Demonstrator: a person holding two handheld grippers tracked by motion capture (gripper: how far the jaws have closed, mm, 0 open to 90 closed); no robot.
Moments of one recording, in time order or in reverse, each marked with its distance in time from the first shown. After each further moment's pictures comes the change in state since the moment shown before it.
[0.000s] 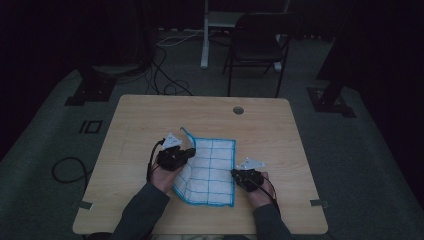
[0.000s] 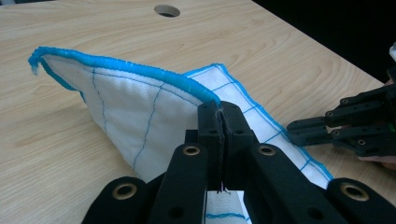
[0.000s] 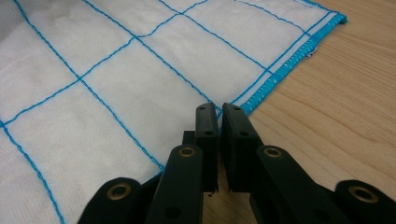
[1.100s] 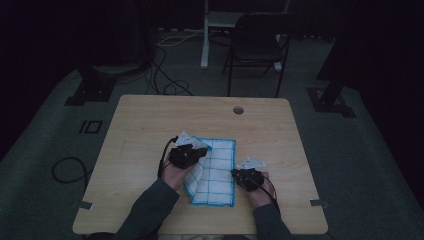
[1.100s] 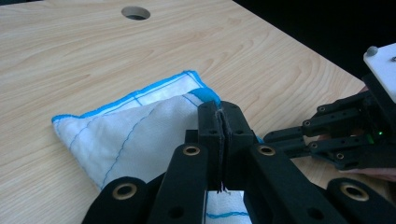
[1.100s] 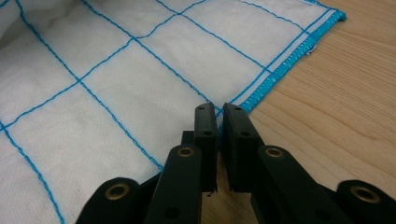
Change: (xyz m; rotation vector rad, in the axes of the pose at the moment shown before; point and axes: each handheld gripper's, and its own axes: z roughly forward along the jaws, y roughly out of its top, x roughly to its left) left arm -0.019 0.014 0.026 0.020 -0.063 0.033; right arm -0.002 0.000 0.000 0.003 0.007 0.015
